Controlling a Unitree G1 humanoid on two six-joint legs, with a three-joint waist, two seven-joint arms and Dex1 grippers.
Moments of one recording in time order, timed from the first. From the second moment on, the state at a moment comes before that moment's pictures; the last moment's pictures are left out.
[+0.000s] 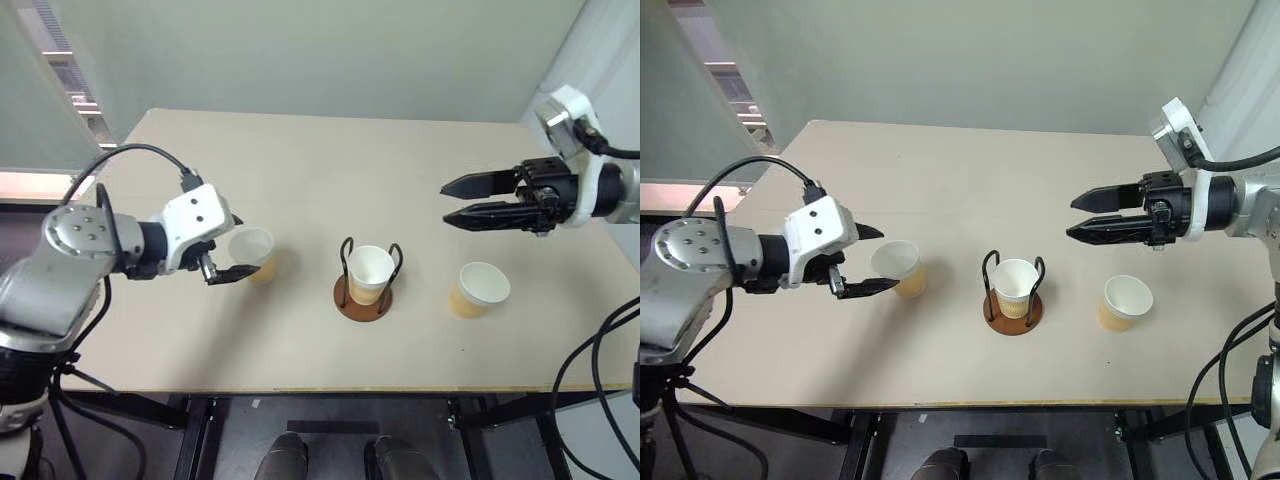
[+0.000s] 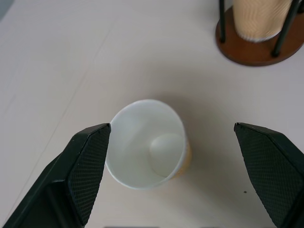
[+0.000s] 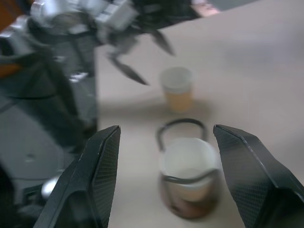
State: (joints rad) left arm -0.54 1.11 -0.07 -0.27 -0.29 0.62 -1.00; right arm -0.92 -0.96 -0.08 -0.10 0.71 1.09 1.38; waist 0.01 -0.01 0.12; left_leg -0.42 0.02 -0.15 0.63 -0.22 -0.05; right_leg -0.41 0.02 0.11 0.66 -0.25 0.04
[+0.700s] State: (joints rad) left arm -0.67 0.95 -0.30 0.05 -0.02 0.37 -1.12; right arm -0.82 -0.96 -0.11 -0.13 0.79 0.90 1.41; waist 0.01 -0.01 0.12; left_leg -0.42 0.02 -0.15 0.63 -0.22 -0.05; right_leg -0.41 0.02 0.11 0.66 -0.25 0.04
